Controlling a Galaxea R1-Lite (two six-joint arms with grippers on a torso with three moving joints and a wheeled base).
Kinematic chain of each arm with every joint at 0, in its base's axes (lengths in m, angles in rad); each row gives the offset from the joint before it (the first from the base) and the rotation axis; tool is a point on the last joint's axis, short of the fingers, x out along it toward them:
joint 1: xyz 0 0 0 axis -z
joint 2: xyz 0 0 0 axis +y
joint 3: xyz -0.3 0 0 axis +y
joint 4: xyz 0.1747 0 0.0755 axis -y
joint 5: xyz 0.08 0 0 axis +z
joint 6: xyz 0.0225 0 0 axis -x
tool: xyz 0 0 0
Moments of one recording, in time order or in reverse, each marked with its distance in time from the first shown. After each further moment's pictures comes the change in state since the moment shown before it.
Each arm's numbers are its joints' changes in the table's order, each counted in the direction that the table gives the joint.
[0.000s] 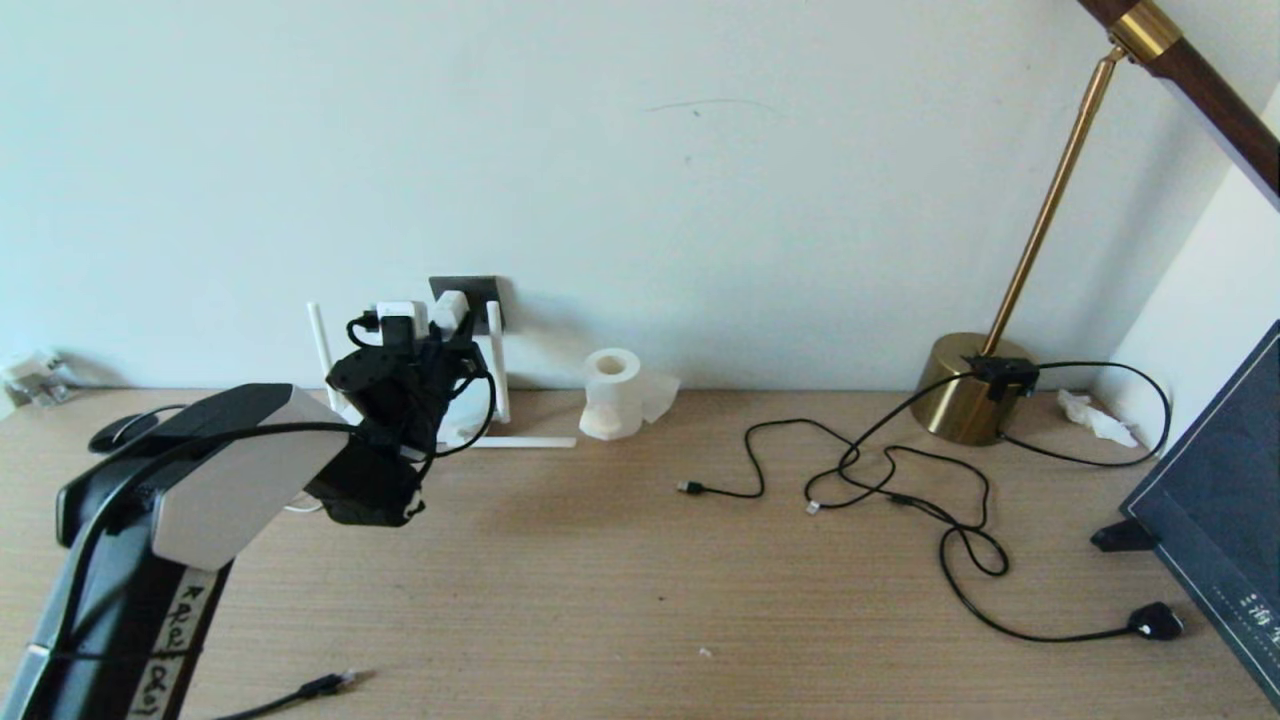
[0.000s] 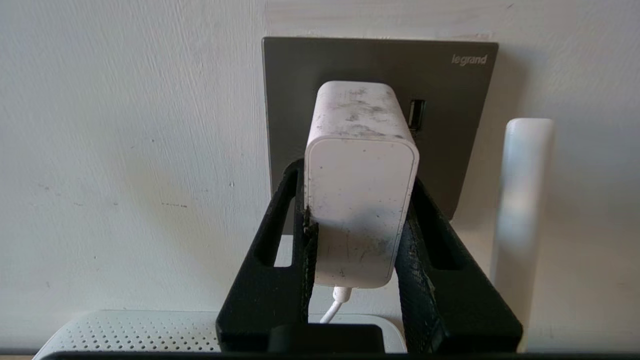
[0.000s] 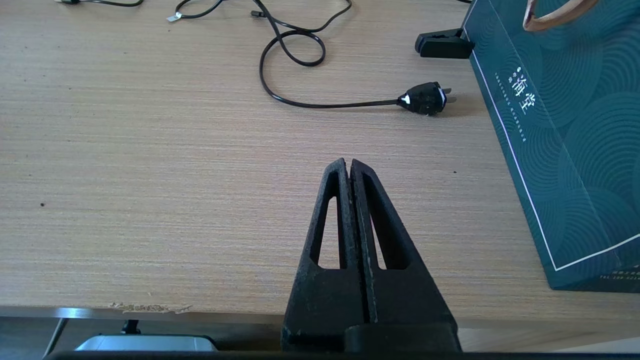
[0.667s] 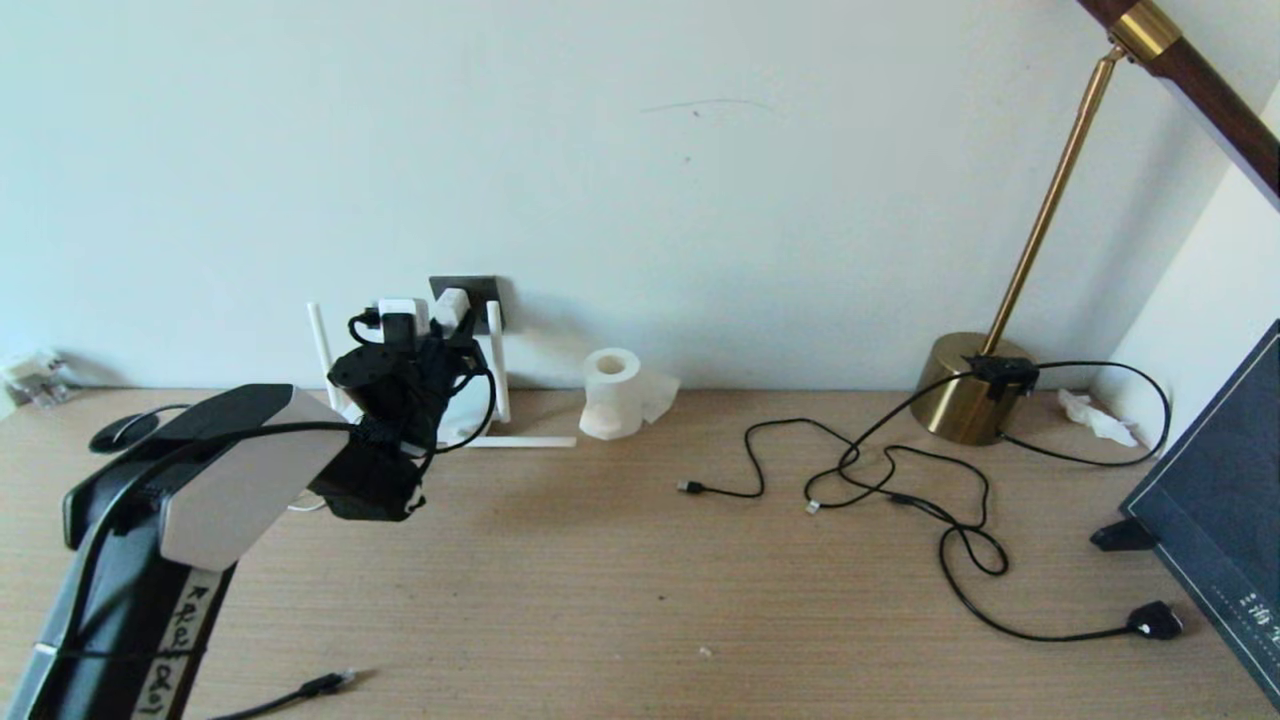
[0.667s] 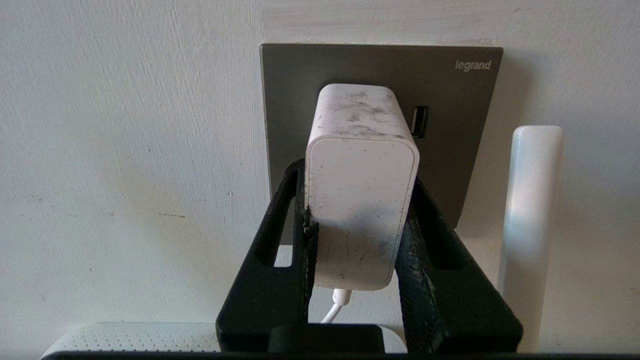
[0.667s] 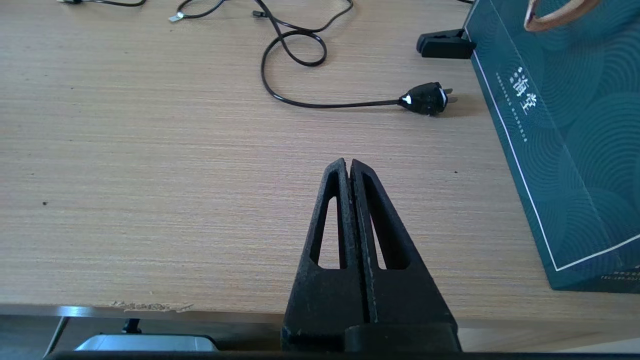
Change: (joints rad) left arm -0.010 0.016 -0.050 -0.020 -0.006 -0.001; right arm 0.000 0.000 0.000 0.000 0.000 0.000
